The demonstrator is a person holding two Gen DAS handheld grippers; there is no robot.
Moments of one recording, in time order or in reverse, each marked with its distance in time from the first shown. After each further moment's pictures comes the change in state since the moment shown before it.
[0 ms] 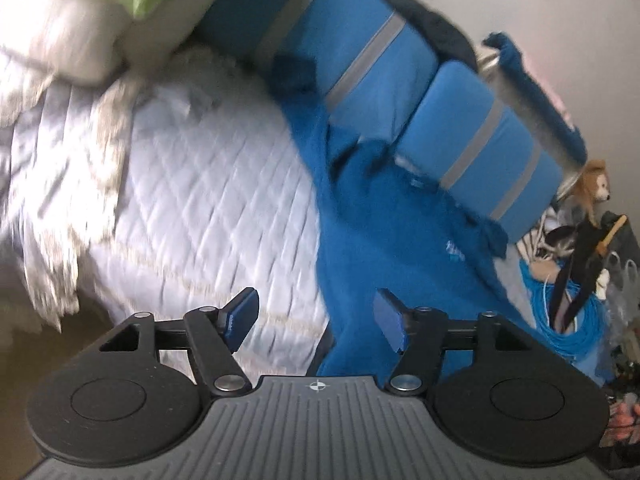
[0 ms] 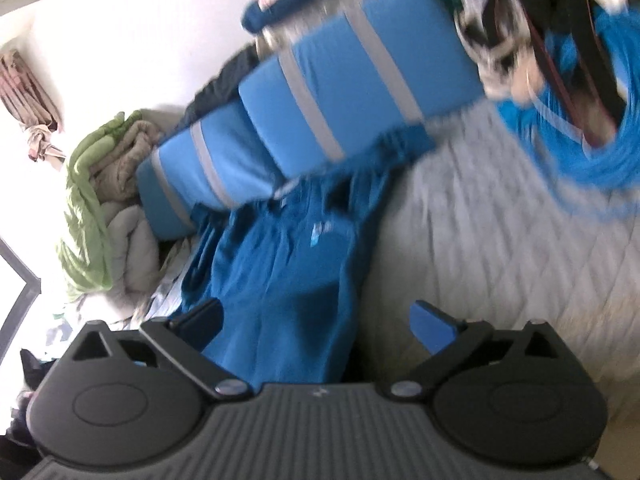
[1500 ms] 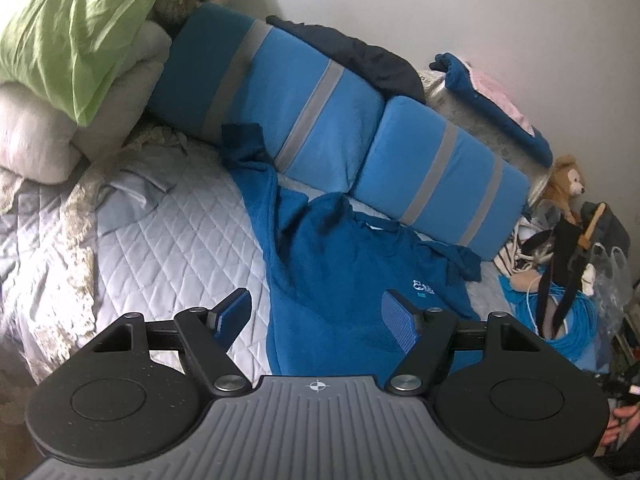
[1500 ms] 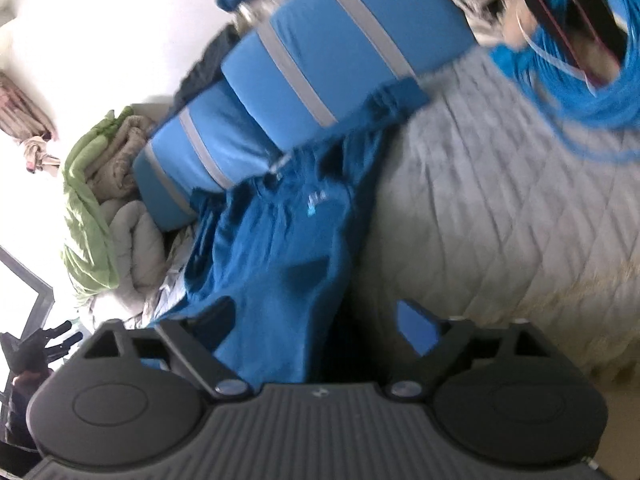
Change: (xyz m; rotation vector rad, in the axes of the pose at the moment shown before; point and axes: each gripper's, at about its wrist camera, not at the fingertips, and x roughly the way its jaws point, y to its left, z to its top) left arm -0.030 -0.056 0.038 0.139 -0.098 -0.023; right arm 0.031 -0.028 -0.017 0.106 0.096 0.058
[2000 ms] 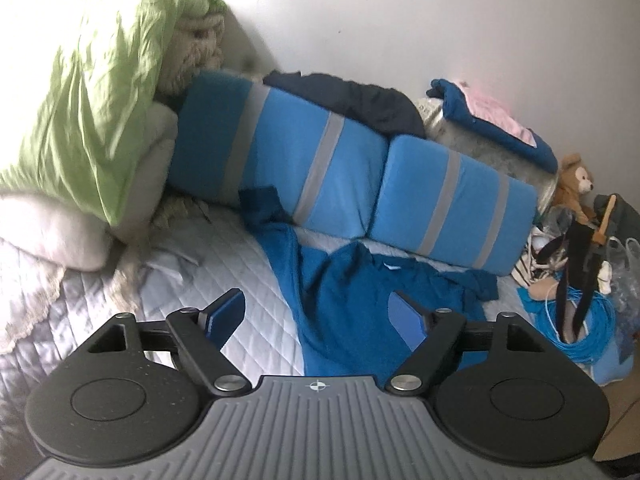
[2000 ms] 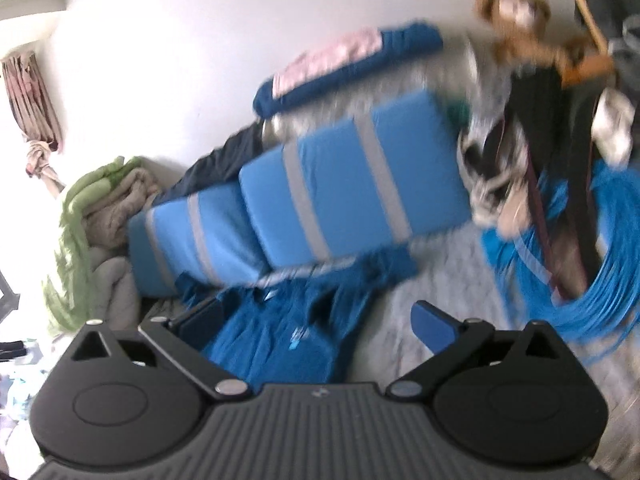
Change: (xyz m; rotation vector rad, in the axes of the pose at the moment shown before) left arm -0.055 -0.021 0.068 0.123 -0.063 0.095; right arm -0.093 0.073 0.100 -0.238 -0.285 -0.137
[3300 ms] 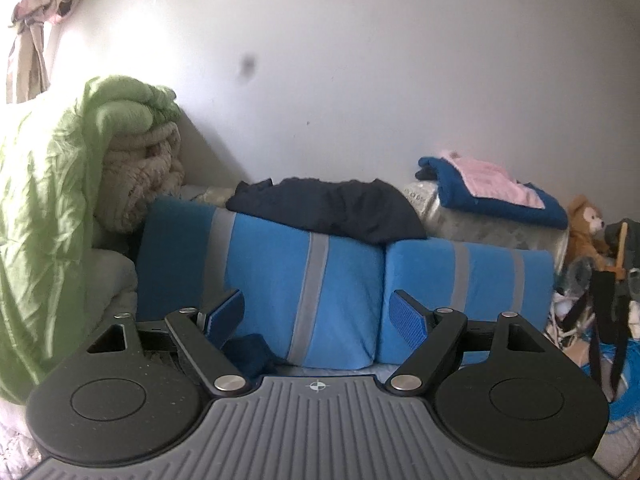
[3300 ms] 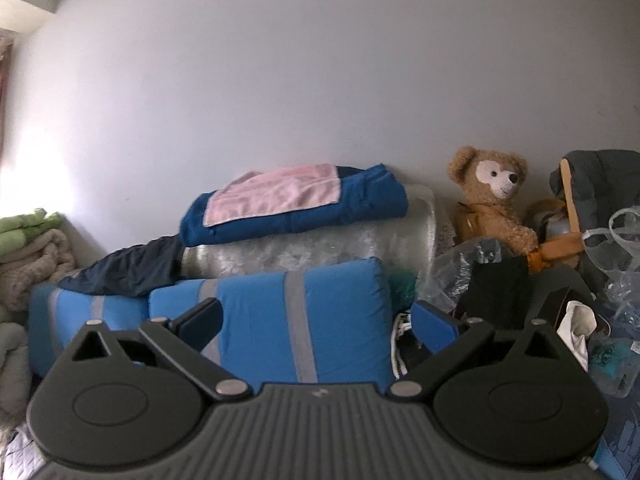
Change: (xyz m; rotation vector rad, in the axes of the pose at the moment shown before) left arm 0.109 -0.024 0.126 0.149 -0.248 -0.019; right arm 0.071 0.008 0.164 -0.178 -0.296 -0.266
